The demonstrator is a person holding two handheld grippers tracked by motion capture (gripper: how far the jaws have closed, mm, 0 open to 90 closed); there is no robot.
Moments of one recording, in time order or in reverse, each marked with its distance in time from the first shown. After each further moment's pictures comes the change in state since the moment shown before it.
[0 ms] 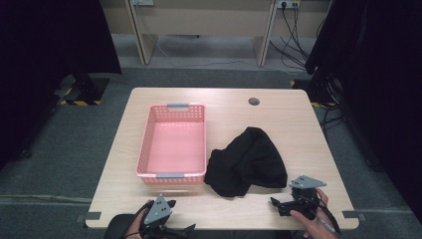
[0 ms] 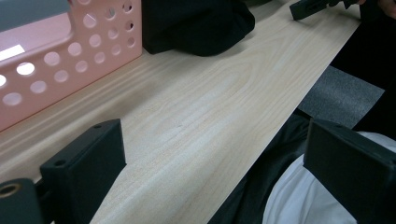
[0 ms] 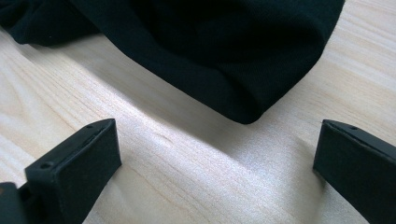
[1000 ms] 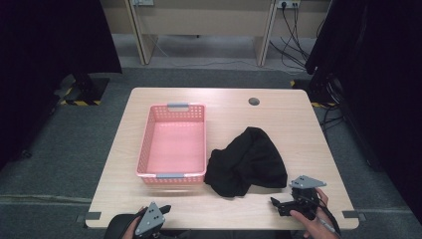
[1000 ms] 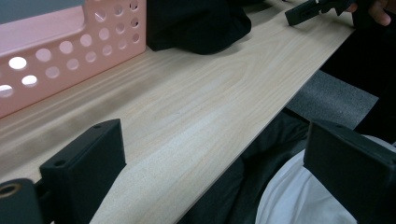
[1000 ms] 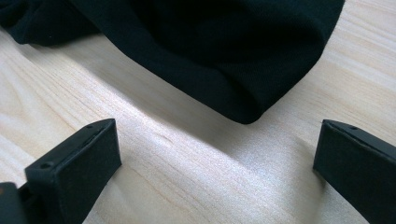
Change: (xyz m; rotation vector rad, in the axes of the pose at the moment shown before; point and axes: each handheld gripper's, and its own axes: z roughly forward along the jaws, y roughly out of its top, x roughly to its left) left arm -0.008 -0.014 -0.015 -0.043 0.017 -0.020; right arm 0.000 0.000 0.000 0.000 0.000 0.000
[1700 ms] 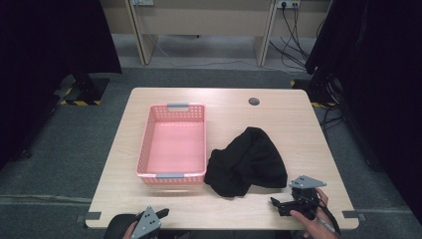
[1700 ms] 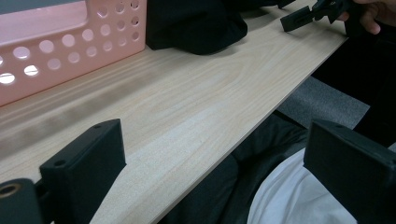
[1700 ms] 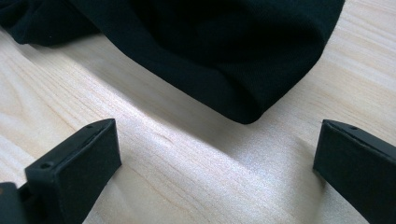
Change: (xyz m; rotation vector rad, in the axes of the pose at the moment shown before) left arm -0.003 -0.008 -0.008 -0.032 0.000 -0.030; right arm 0.000 0.000 0.000 0.000 0.000 0.000
